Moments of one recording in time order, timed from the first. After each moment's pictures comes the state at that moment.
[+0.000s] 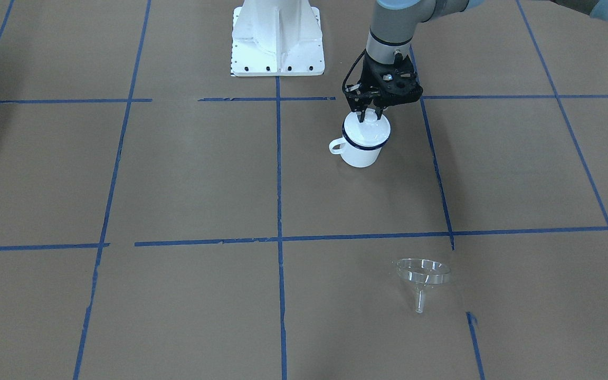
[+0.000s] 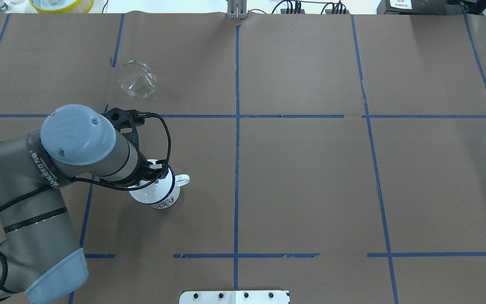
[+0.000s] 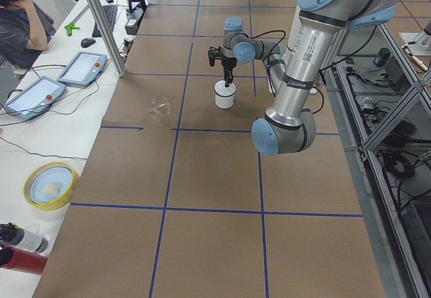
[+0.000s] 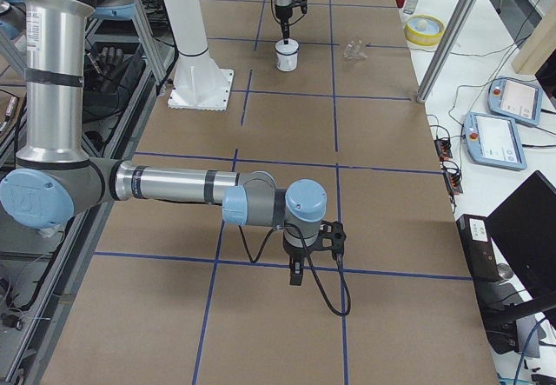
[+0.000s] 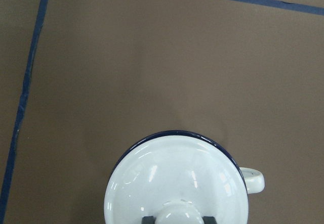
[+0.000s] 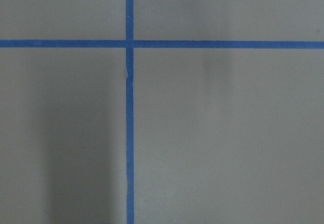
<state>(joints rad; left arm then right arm) -0.51 -2.00 -2.06 -1.40 -1.84 -1.37 1.57 -1.68 1.66 -1.57 2.29 0.01</state>
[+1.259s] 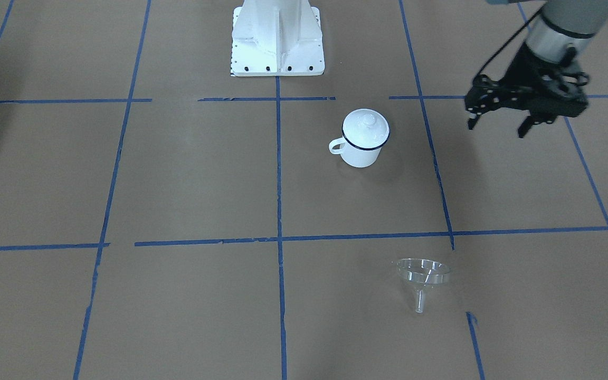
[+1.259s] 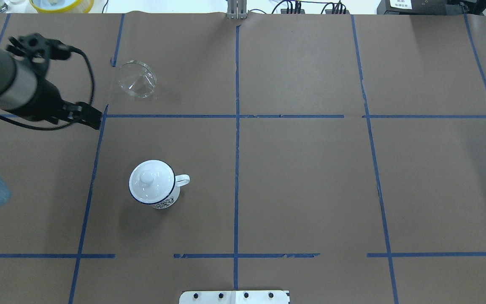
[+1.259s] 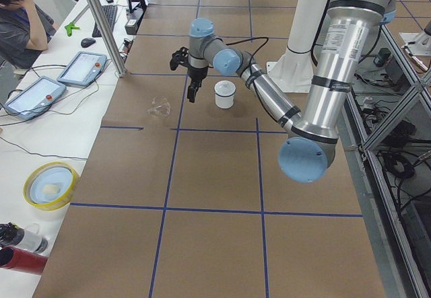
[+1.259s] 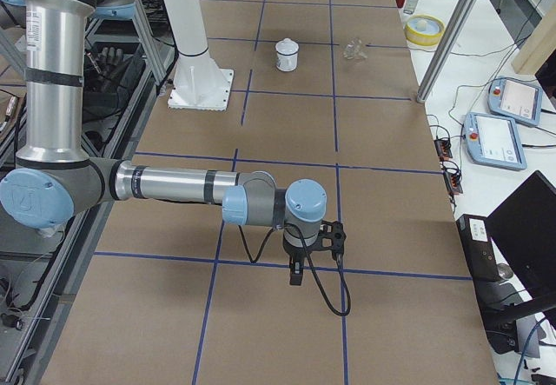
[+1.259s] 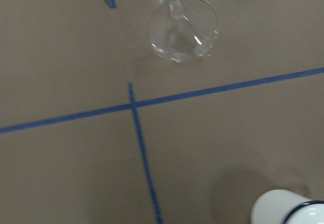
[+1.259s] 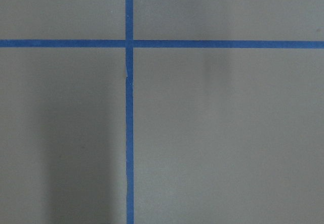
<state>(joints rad) -1.13 -1.76 -2.07 -1.46 -2.20 -0.43 1.57 -1.68 1.66 -1.57 2.29 0.01</state>
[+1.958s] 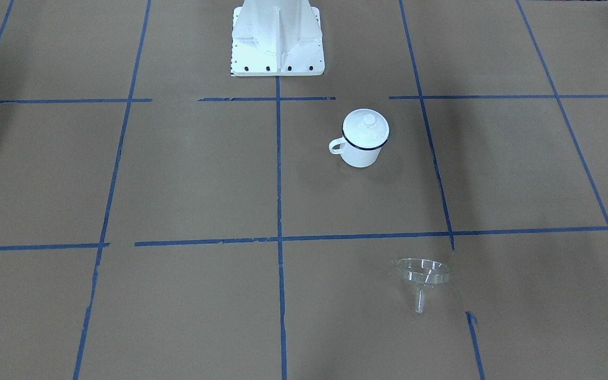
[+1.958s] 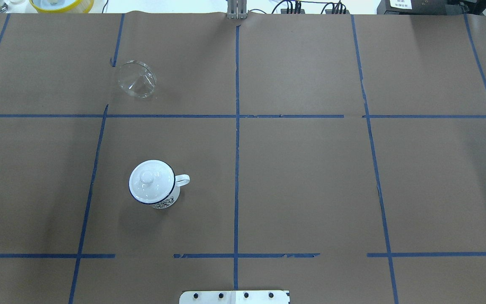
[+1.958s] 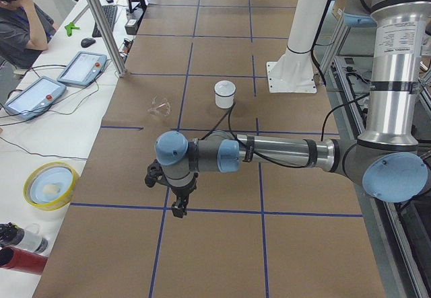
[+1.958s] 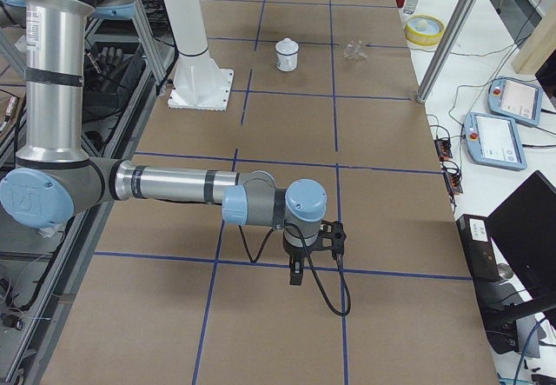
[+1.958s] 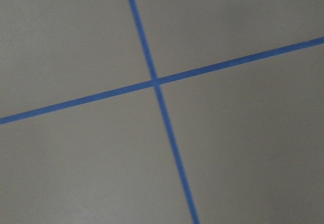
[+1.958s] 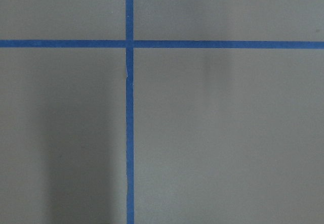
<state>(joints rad) -1.60 -1.55 -1.61 -1.48 -2.32 0.30 1.57 -1.68 1.66 -1.57 2.29 0.01</state>
